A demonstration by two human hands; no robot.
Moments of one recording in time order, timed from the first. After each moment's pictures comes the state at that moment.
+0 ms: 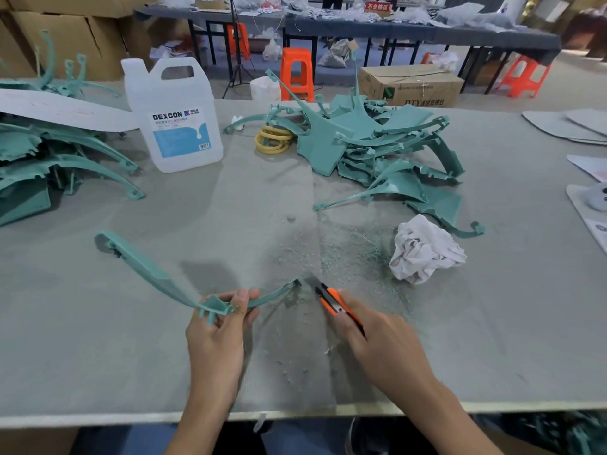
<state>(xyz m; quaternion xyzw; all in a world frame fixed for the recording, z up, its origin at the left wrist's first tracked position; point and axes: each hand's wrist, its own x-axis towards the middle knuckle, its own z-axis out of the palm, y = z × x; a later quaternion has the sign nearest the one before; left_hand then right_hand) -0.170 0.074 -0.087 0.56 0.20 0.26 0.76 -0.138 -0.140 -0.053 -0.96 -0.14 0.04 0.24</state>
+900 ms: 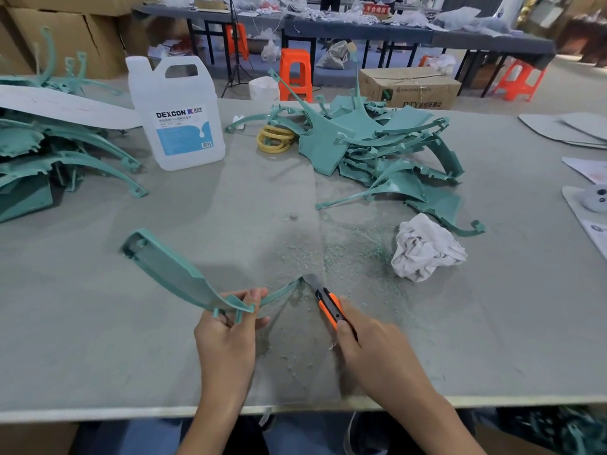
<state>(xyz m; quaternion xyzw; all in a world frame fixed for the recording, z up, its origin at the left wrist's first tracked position) -0.175 0.069 -0.088 0.60 0.20 0.28 0.72 -0.157 -0.123 -0.049 -0.96 -0.12 0.08 0.25</state>
